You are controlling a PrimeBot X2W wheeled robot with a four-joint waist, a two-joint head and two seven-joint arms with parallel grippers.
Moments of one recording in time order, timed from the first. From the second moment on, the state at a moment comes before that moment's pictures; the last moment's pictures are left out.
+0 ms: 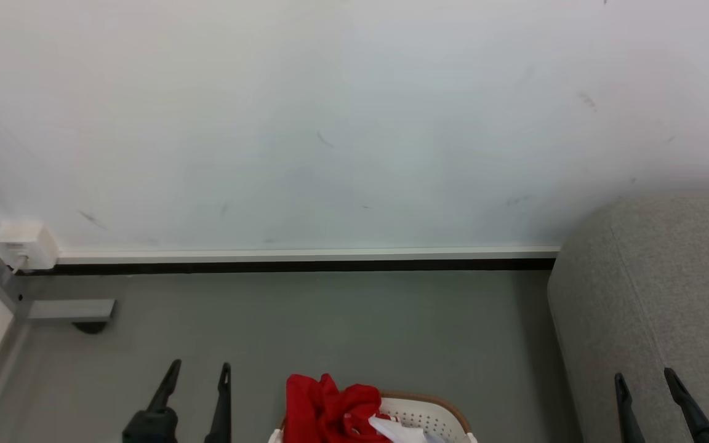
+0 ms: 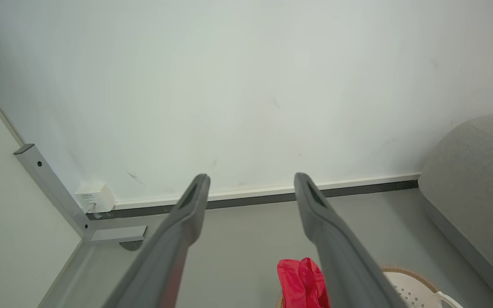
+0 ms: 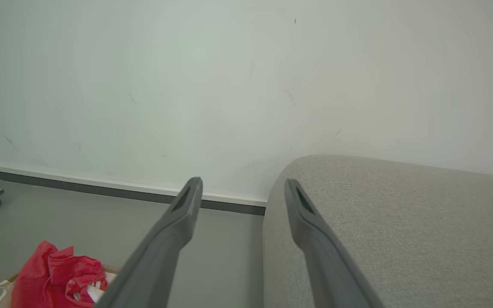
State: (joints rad) left arm -0.02 0.13 -0.15 0.24 -0.05 0.10 -0.26; right arm 0.04 -0.07 -0.07 0.25 0.05 0.13 -0.26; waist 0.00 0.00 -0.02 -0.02
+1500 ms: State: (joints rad) left arm -0.57 0.15 -0.68 1.11 -0.01 -0.13 0.11; right arm -0.19 -0.05 0.12 0.04 0.19 0.13 -0.26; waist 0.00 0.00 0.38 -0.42
